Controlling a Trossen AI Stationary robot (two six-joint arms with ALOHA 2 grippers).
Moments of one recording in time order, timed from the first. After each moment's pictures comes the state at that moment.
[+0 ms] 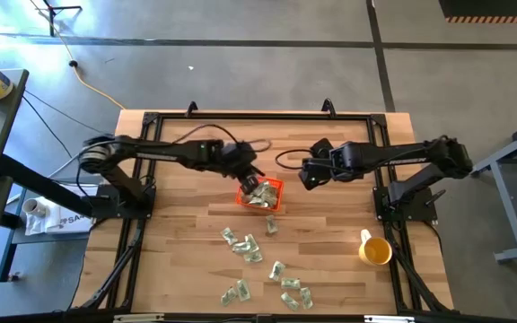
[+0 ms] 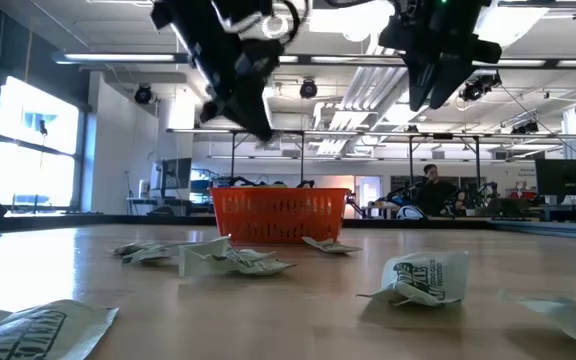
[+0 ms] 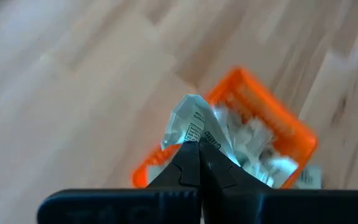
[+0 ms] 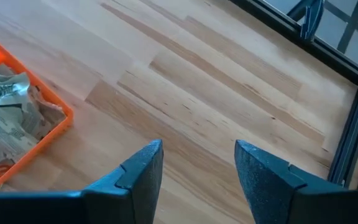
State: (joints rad) left arm 0.13 1.60 1.18 -0.50 -0.12 -0.43; right arm 0.02 1.46 1.29 -1.23 0.54 0.99
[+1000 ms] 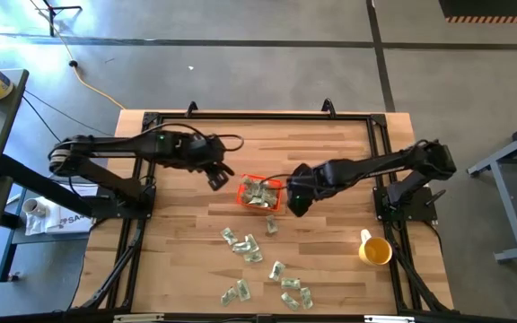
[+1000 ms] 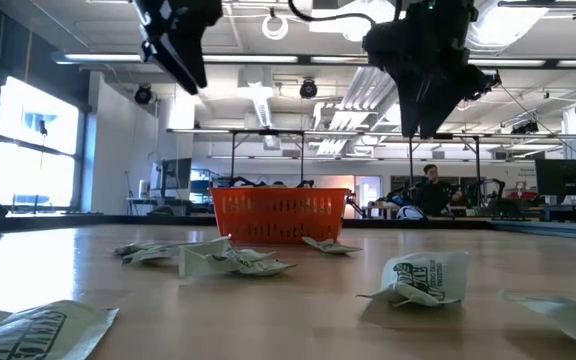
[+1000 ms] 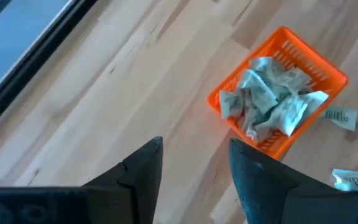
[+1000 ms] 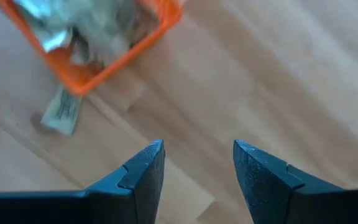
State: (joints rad) left arm 0.07 1.33 1.26 -1.00 -0.33 -0.45; right arm 0.11 1.61 1.29 -1.07 0.22 0.93
